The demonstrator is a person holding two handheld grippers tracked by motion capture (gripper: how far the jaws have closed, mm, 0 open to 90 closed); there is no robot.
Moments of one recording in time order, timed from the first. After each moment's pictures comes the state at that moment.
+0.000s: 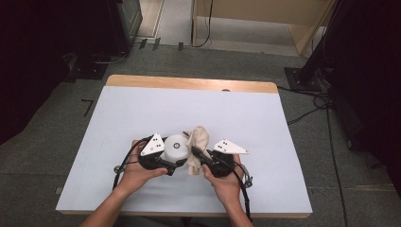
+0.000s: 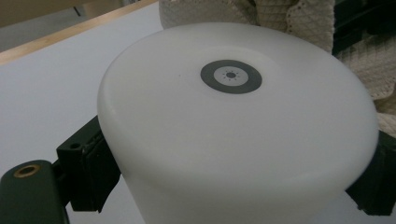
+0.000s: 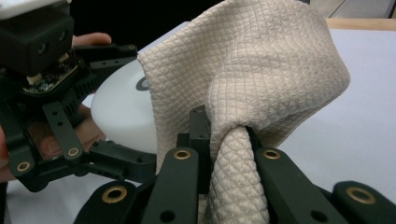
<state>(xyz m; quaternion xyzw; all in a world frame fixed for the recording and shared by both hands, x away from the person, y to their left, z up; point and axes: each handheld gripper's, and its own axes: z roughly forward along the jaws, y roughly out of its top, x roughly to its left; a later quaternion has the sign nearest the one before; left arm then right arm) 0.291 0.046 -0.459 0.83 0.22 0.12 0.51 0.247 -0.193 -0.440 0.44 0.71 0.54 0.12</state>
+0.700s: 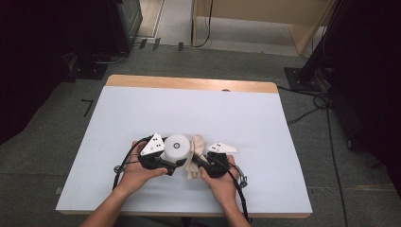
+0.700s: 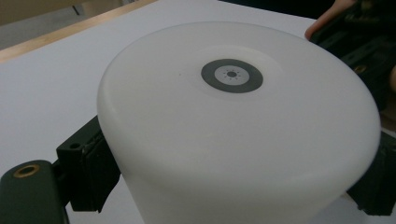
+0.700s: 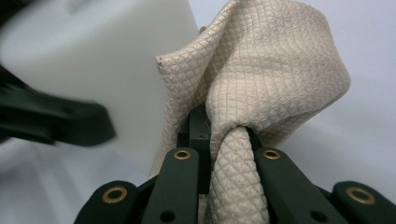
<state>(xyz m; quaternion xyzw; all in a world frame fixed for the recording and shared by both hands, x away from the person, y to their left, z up) 0.292 0.046 -0.459 0.83 0.22 0.12 0.51 0.260 -0.187 -0.477 0.47 0.73 0.49 0.08</state>
